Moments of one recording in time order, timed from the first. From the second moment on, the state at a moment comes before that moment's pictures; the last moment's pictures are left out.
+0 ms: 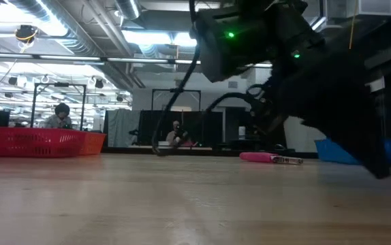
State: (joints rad) left arm -0.13 0.61 0.94 -0.27 -0.29 -0.44; right arm 0.31 2.19 1.56 -1.27 -0.39 0.87
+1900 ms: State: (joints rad) left arm -0.13 0.55 0.94 -0.26 -0.29 -0.43; right arm 0.26 2.07 1.46 -1.18 -0.32 0.84
